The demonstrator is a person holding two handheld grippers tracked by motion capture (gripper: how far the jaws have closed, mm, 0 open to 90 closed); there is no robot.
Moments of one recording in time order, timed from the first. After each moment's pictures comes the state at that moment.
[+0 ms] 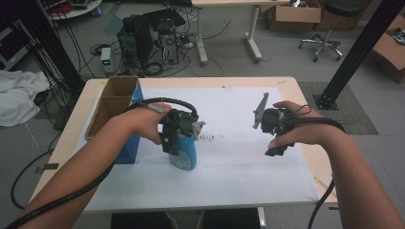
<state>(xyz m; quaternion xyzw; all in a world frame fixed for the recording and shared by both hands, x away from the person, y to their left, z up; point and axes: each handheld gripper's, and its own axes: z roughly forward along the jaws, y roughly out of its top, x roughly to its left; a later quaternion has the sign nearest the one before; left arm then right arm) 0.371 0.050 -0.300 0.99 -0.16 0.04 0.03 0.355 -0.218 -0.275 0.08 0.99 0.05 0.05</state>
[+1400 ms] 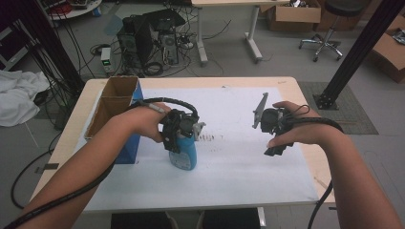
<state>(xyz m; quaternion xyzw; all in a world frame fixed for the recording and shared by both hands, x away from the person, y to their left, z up) 0.370 0.049 -0.300 0.99 -0.17 0.04 0.02 0.359 -0.218 -0.280 0.09 0.99 0.05 0.04</state>
